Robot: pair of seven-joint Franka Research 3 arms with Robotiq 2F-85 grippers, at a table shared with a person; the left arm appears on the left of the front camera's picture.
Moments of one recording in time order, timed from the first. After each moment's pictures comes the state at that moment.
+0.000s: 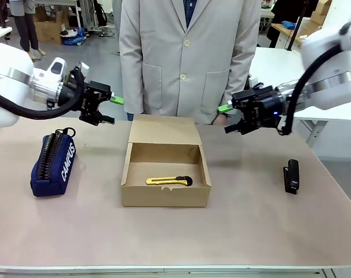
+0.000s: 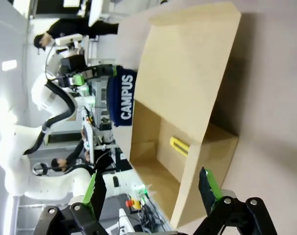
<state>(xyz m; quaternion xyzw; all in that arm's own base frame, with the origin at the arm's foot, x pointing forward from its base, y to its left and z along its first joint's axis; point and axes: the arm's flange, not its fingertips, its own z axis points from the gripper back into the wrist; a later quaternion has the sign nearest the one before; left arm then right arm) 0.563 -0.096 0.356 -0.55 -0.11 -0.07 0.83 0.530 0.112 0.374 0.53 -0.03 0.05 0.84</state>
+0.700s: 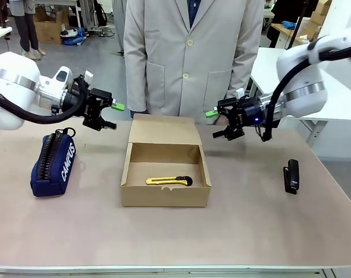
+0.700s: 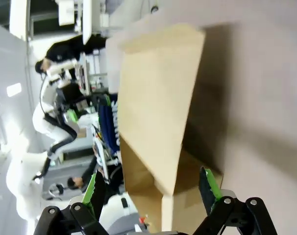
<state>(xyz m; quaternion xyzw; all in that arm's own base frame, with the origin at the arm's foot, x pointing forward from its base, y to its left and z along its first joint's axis) 0.575 -0.099 0.323 -0.56 -0.08 -0.10 0.82 0.579 0.126 0.314 0.55 0.00 -0.03 0.84</state>
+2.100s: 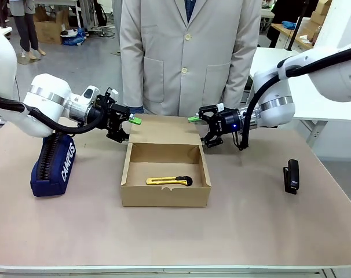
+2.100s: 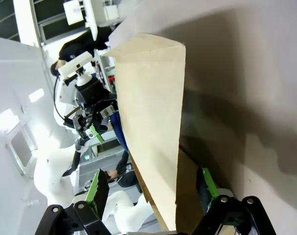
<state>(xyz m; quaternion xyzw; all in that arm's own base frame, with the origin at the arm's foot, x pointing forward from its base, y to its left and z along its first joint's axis) 0.616 -0.155 0.266 -0.62 0.00 -0.16 0.77 0.606 0.171 0.267 0.59 0.09 -0.07 0.80</state>
